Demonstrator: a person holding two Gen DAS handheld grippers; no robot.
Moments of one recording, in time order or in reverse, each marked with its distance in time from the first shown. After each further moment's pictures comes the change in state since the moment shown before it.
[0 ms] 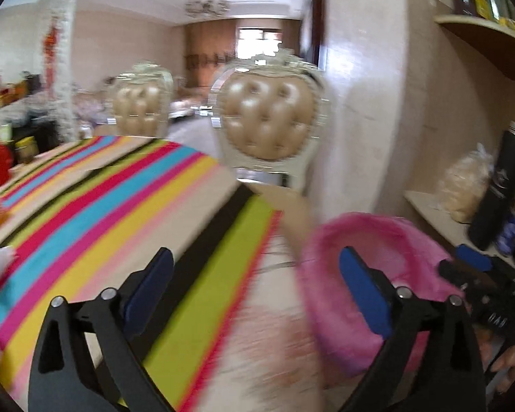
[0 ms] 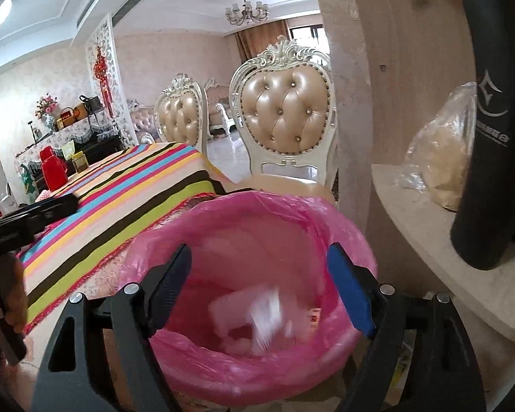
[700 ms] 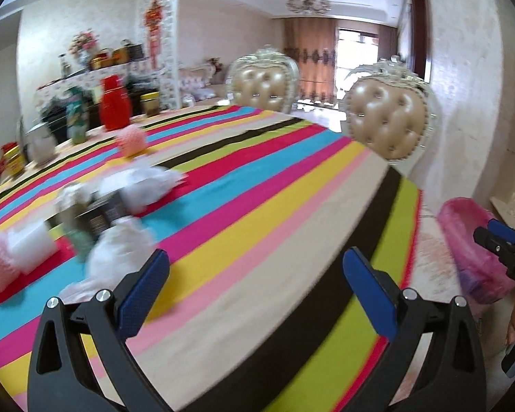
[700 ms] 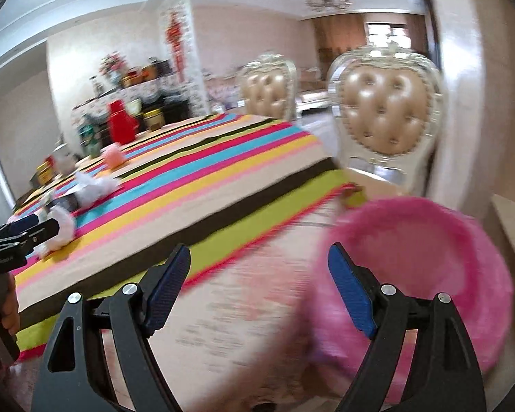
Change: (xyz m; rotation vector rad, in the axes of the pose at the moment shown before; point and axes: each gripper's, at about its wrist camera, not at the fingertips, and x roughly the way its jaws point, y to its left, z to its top) left arm -0.140 0.185 -0.086 -0.200 0.026 0.353; right arm 0.005 0.169 -0.010 -0.207 0.086 0.258
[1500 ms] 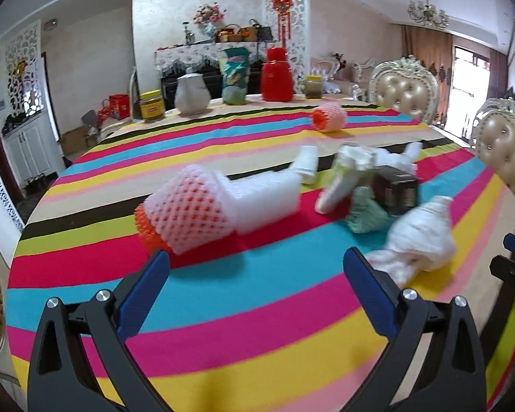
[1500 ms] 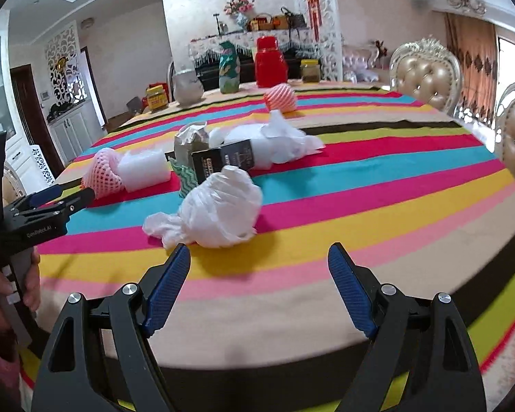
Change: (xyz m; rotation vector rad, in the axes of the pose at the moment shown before) left arm -0.062 0.239 -0.049 -0.241 0.041 0.424; right arm 0.090 0.268 0.010 -0.287 0.186 0.398
